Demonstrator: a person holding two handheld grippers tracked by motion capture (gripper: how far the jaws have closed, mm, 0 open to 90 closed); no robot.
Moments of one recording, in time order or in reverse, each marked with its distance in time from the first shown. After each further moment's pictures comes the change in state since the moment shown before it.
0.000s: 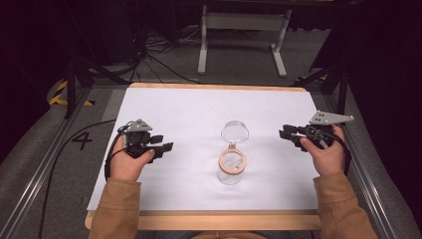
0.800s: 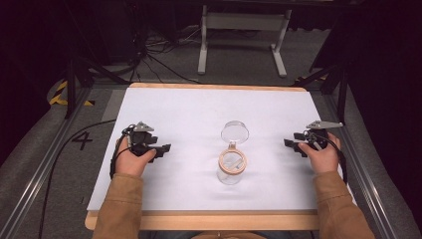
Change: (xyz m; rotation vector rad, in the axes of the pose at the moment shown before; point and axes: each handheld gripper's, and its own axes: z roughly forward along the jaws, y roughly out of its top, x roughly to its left) left arm 0.025 -0.019 0.038 0.083 0.075 -0.053; right arm -0.051 -0.067 0.038 0.181 -0.161 0.166
